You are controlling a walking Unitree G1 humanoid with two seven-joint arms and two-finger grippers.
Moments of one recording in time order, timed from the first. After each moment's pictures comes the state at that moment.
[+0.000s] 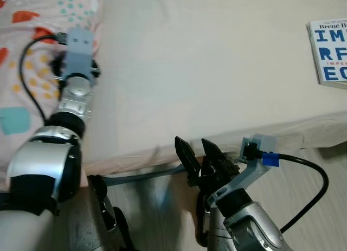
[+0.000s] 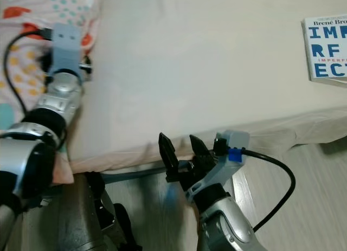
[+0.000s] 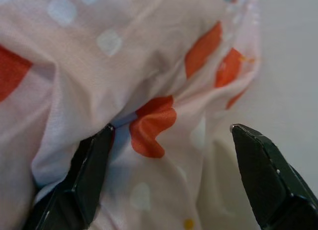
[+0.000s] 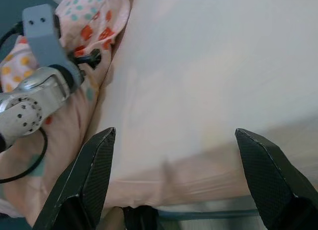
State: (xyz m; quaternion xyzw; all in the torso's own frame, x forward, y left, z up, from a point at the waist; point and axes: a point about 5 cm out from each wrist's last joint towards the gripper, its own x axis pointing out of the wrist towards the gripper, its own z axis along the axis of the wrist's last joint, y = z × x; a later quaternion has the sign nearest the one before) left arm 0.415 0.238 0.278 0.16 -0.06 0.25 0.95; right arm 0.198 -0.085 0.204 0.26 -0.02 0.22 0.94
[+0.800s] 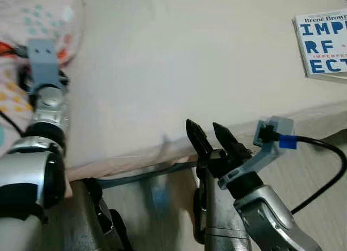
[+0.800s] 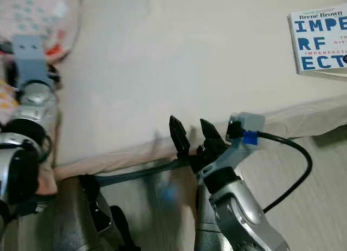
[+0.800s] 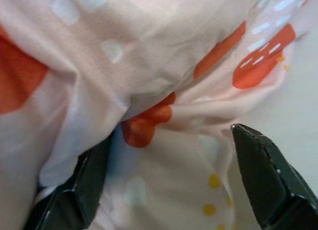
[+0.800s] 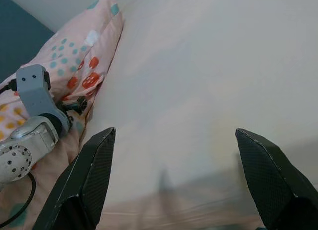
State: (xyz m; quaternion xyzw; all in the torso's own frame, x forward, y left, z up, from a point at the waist) left arm 0.404 0.265 0.244 0.07 -0.02 0.29 0.95; right arm 0.216 -0.102 0.222 0.24 -0.06 0.21 0.95
